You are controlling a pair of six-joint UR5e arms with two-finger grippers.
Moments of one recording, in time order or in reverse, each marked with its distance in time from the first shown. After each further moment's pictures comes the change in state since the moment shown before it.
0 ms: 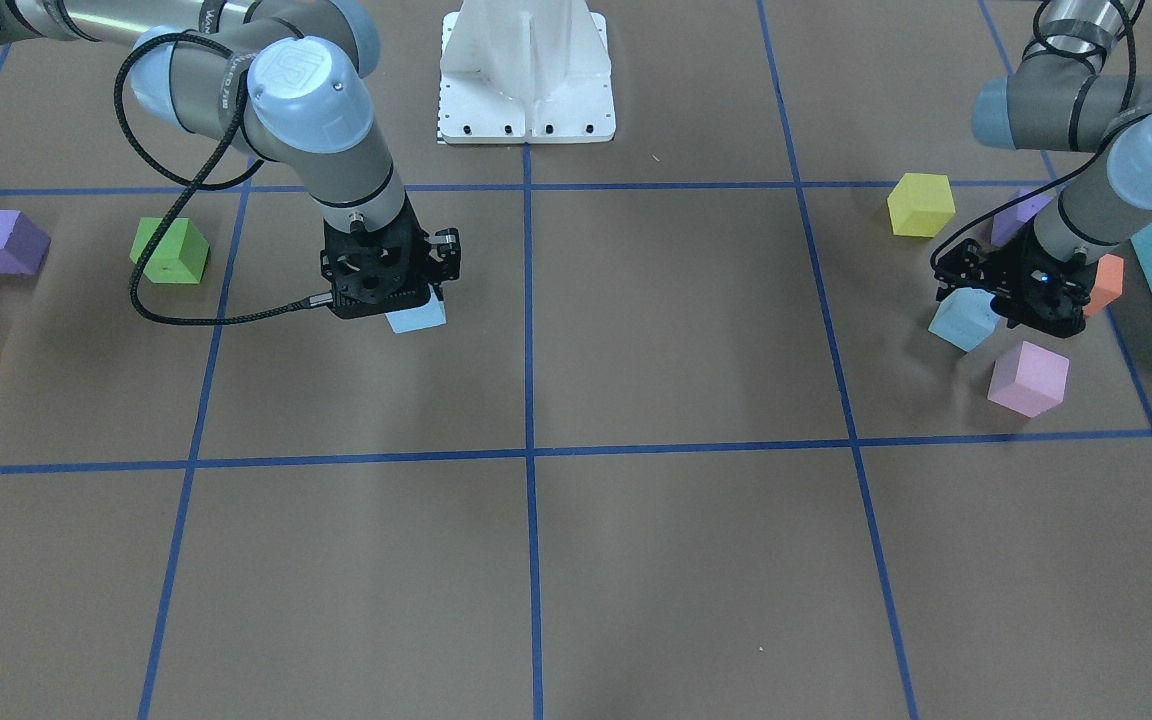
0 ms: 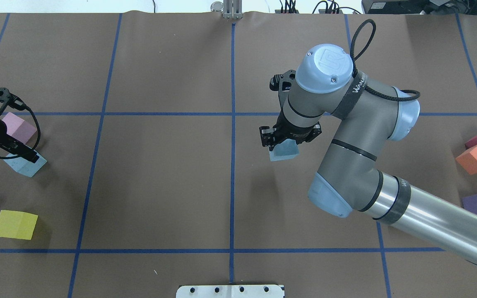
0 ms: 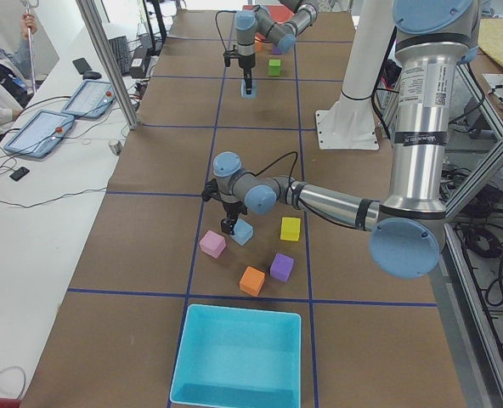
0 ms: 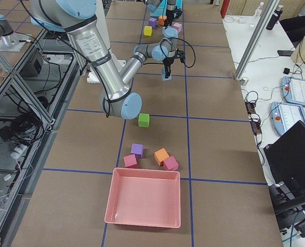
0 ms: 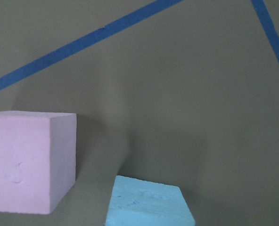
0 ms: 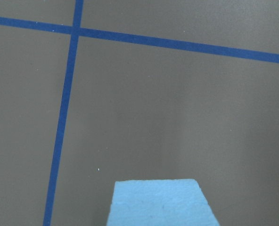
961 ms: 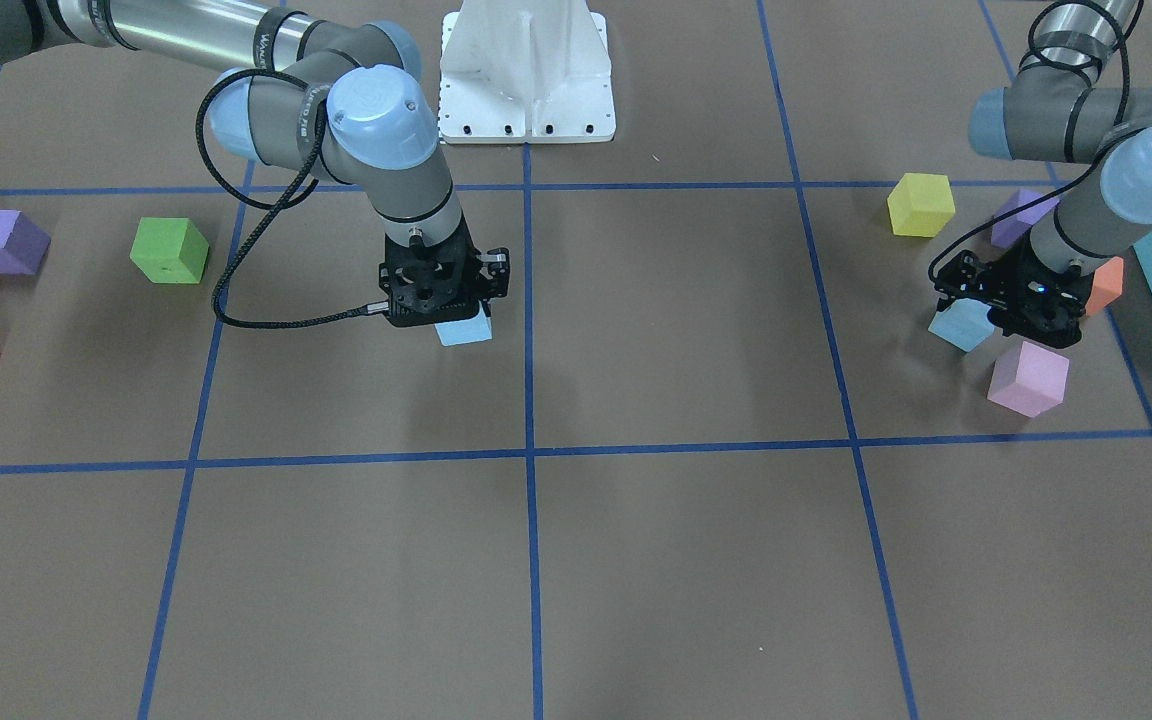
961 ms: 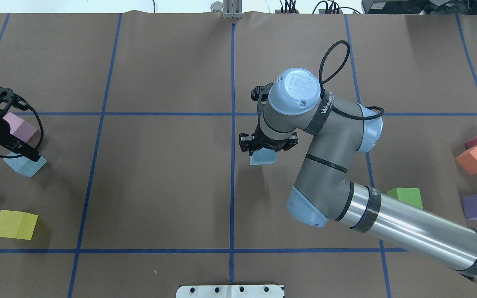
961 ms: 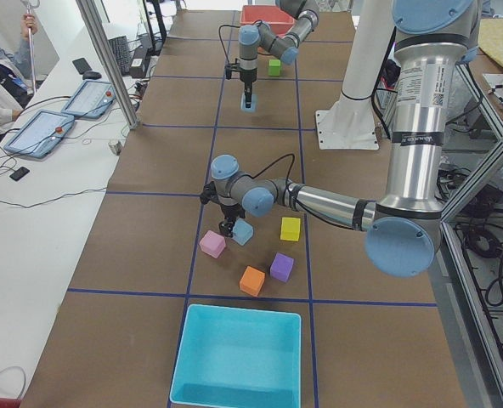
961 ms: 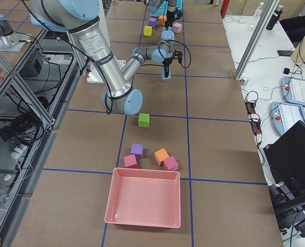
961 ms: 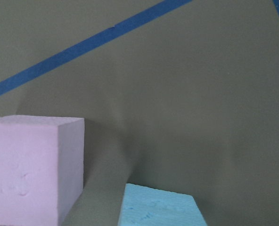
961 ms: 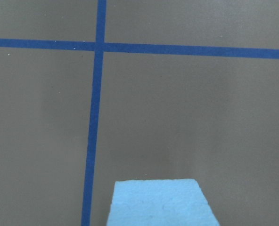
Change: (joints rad) left arm 0.007 -0.017 0.033 -0.008 0.009 -0.001; right arm -0.065 0.044 -0.113 0.141 -0.078 0.133
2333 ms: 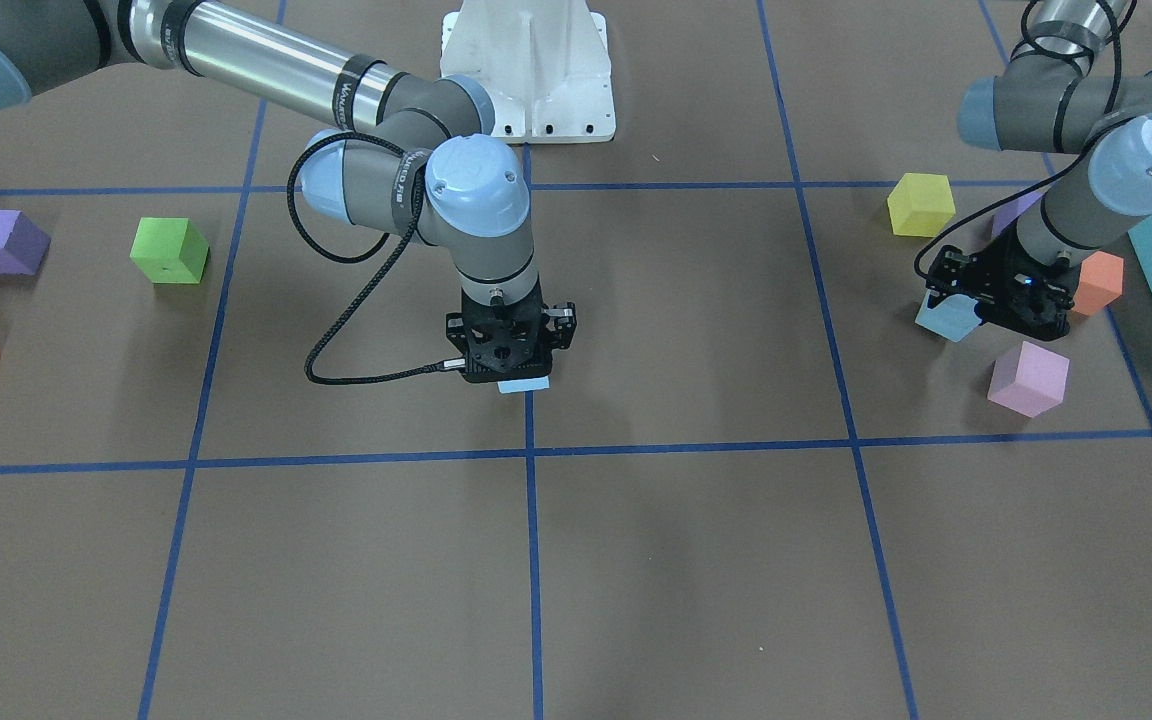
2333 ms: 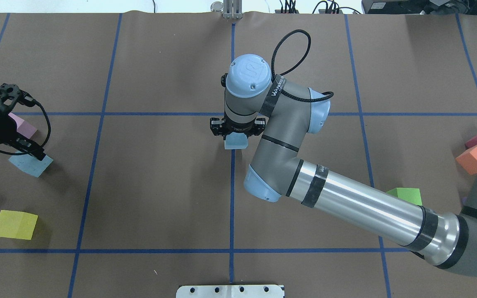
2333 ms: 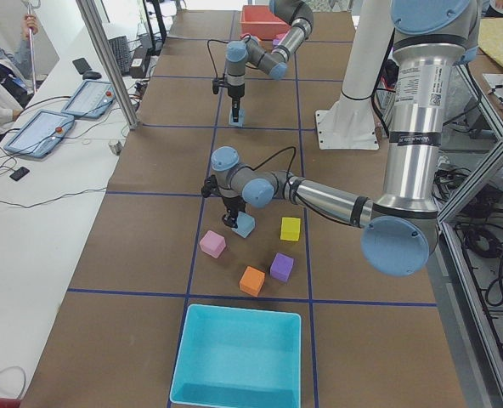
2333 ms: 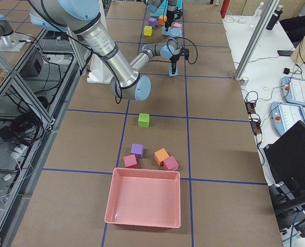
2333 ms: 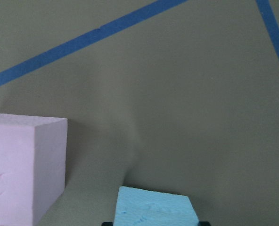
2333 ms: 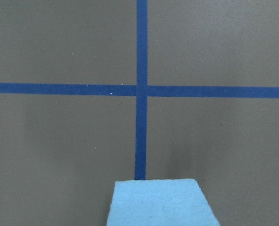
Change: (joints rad) left arm 0.005 -0.038 -0.081 0.138 -0.030 -0.042; right arm 0.008 0.214 -0.307 0.080 -0.016 0.020
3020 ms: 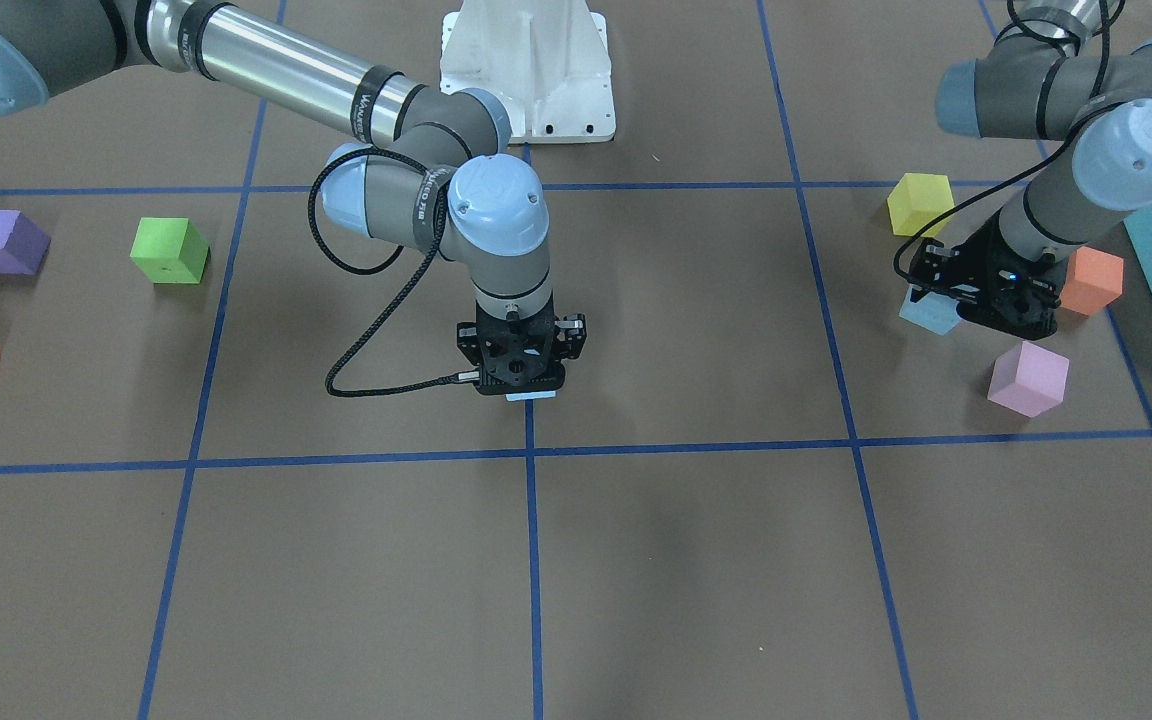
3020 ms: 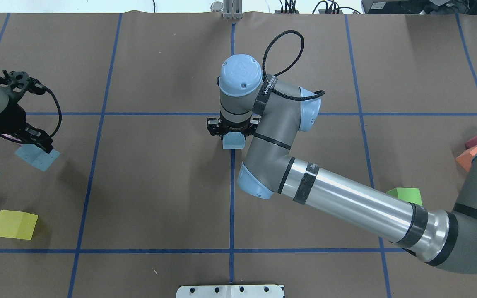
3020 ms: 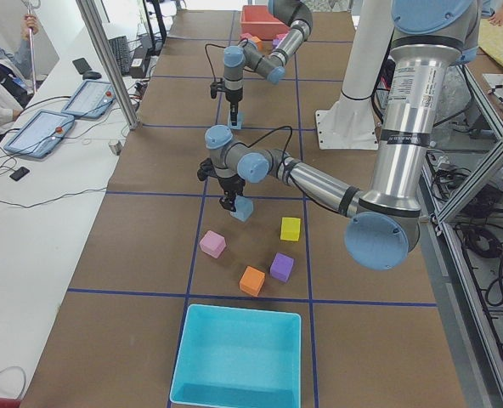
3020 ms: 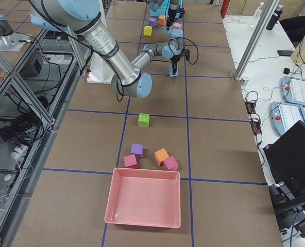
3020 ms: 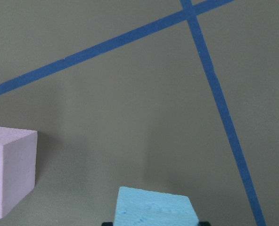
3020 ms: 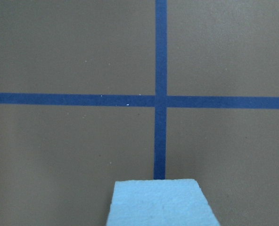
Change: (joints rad) left arm -0.008 -0.059 -0.044 0.141 -0.008 -0.001; right arm -0.003 0.032 -0.060 0.000 0.001 -0.004
